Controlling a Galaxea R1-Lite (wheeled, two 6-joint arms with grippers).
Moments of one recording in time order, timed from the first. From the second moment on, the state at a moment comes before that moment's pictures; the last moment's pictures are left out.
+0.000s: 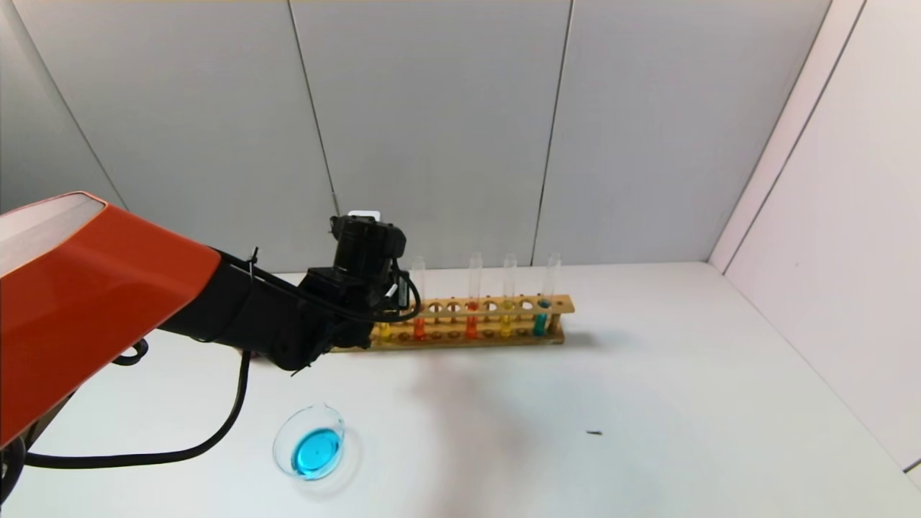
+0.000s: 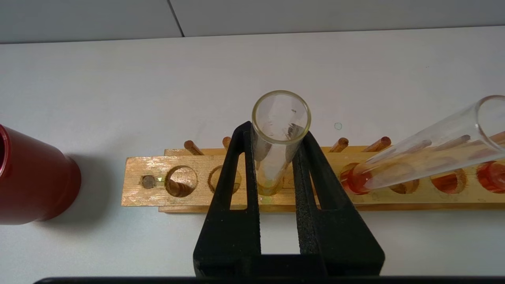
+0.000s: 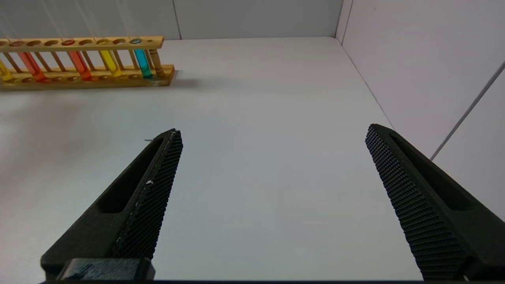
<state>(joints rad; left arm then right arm) -0.53 2.07 -1.15 -0.47 0.51 -0.24 0.00 0.00 -0.02 0.03 -0.01 0.01</state>
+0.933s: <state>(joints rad) -0.53 2.05 -1.15 -0.46 0.51 -0.23 0.00 0.00 -0.02 0.04 -0.01 0.01</state>
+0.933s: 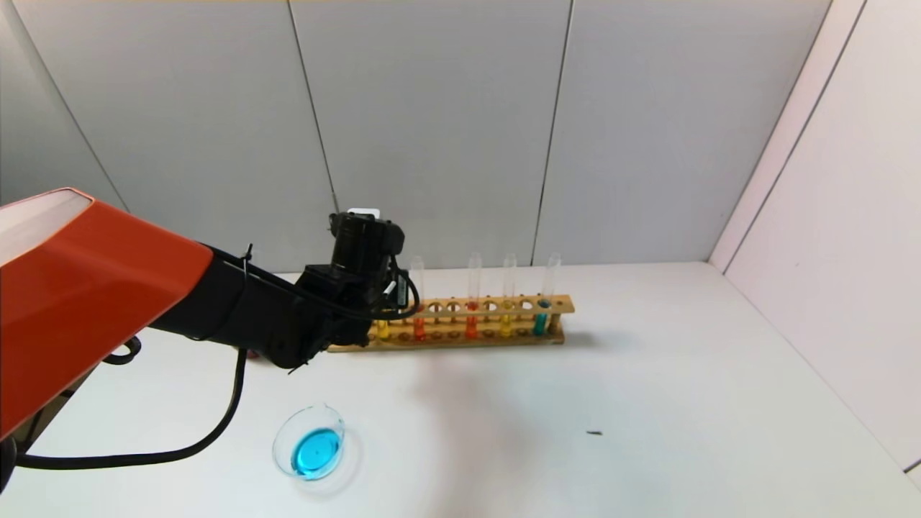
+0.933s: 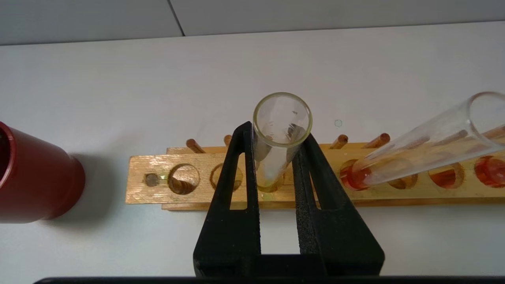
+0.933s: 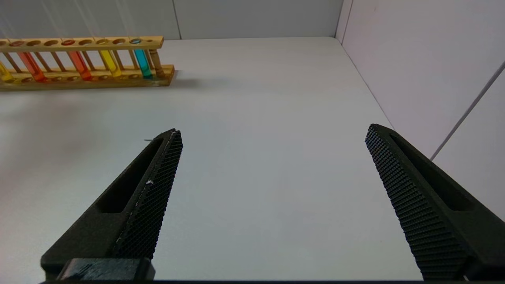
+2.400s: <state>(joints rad) -0.53 1.93 -1.38 -0.26 0.52 -0.17 0.00 0.00 -0.02 0.03 -0.01 0.01</state>
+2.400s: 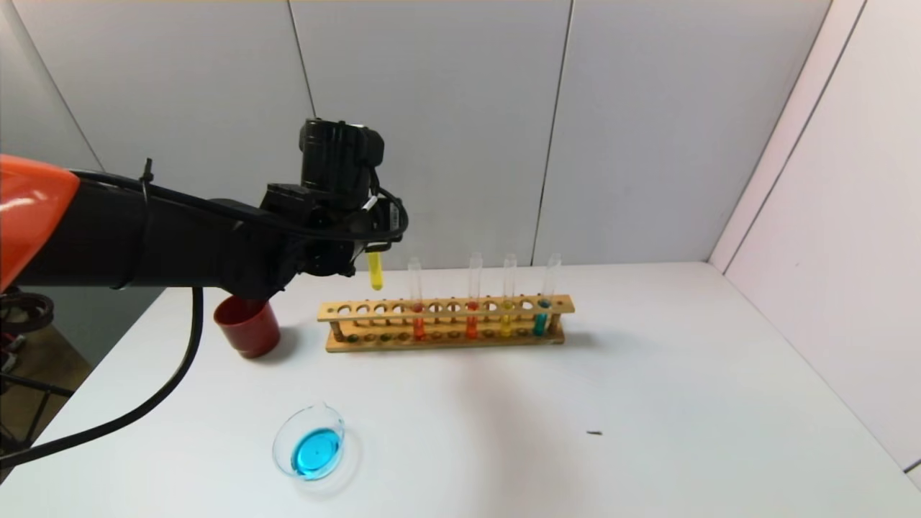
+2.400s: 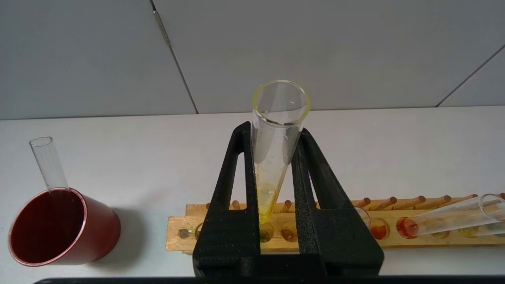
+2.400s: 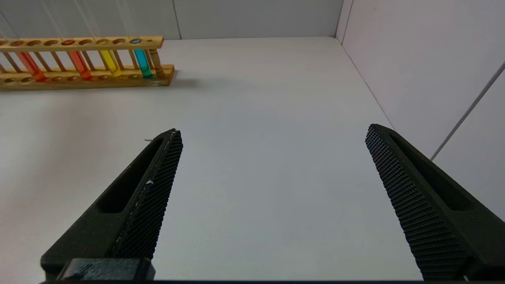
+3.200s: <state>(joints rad) -0.52 1.54 -1.08 -0.02 0.50 0.02 0.00 0.00 -0.02 0.04 -0.01 0.01</state>
